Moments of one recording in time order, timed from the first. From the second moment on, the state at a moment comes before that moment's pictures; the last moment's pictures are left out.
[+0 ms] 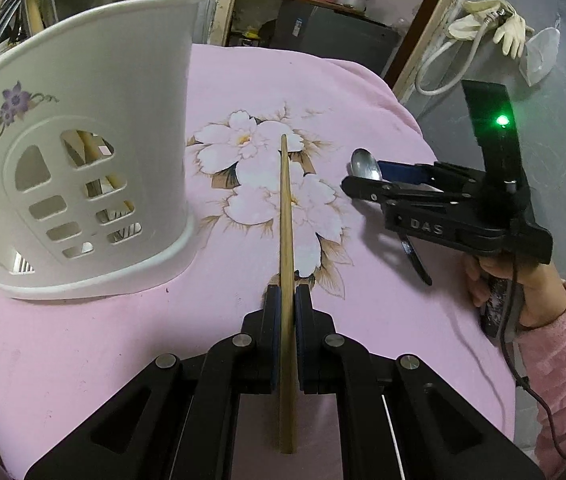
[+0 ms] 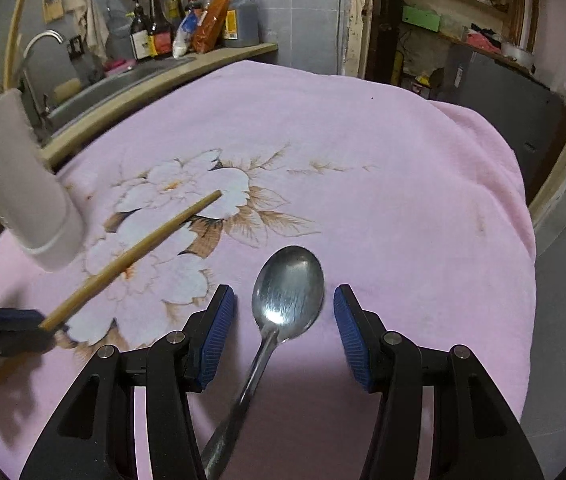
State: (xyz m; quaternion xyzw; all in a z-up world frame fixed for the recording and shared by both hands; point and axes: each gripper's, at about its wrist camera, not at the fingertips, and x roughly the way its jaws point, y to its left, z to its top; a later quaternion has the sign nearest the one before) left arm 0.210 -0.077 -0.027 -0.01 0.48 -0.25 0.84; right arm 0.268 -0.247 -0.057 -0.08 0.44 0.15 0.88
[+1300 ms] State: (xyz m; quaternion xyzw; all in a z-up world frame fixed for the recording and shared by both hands) left arm 0.160 -0.078 0.027 -0.01 0.20 -0.21 0.96; right arm 0.118 -0.252 0.005 -0.10 0.15 0.05 0.98
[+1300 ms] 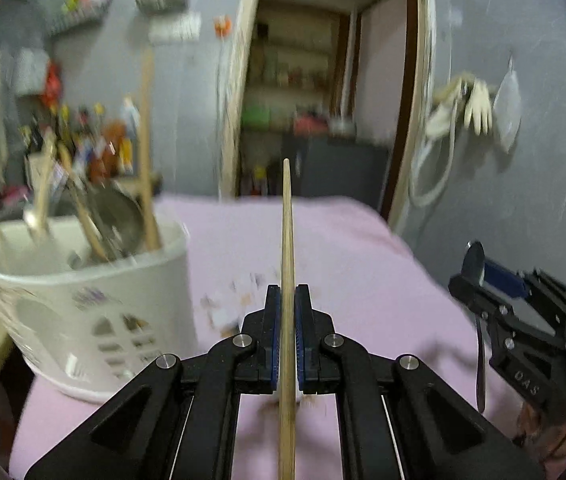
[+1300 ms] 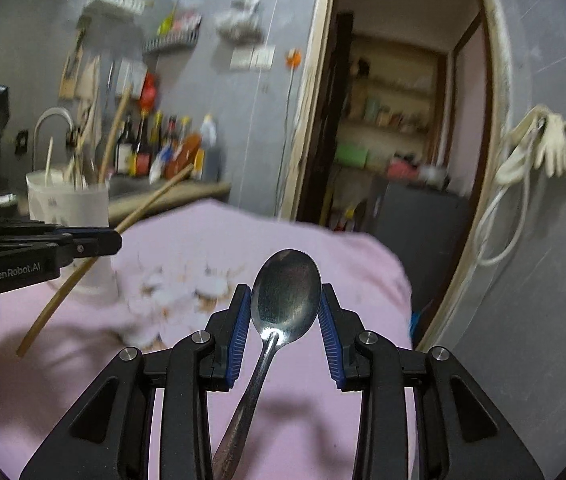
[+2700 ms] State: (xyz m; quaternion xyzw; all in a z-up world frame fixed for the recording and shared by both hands) left arm 0.190 0.148 0.101 -0.20 -0.08 -0.06 0.97; right arm 0.163 -0.105 0.100 0.01 -0.16 0.16 0.97
